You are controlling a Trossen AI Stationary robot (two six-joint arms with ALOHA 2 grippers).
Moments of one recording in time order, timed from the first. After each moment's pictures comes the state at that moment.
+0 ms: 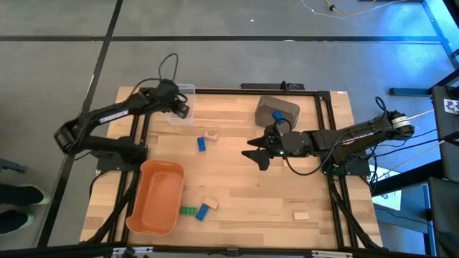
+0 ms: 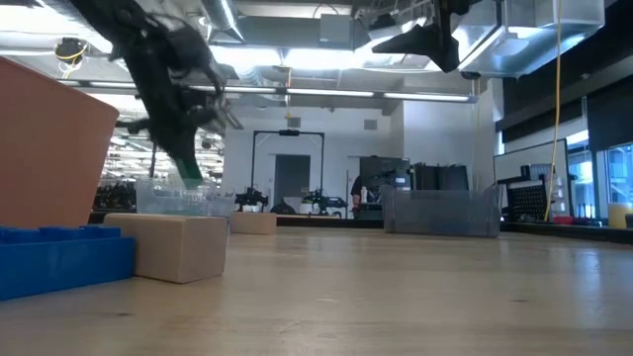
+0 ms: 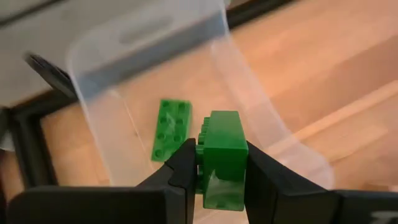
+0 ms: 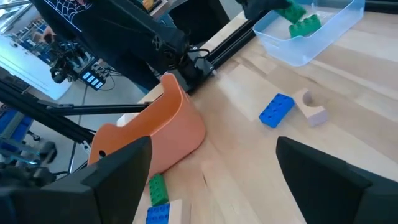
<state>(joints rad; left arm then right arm) 0.75 1.17 0.75 -0.48 -0.22 -0.28 0.20 1.27 0.89 0.02 0.31 0.78</state>
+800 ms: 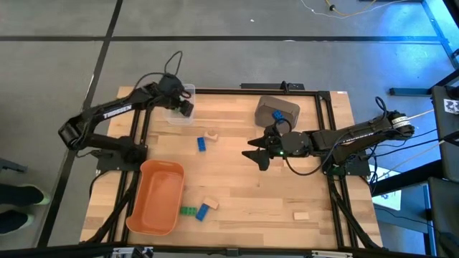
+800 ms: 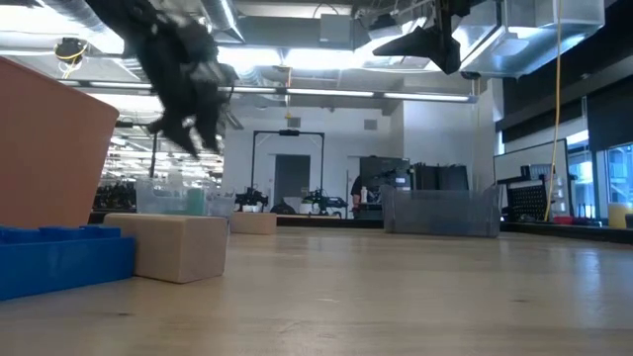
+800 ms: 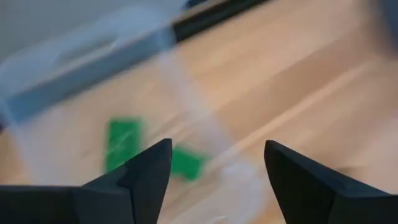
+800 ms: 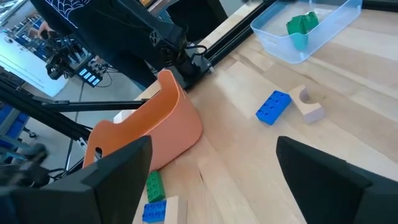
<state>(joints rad) 0.77 1.22 0.85 -0.48 -0.02 -0.28 0.20 1.27 0.89 0.01 0.31 0.78</state>
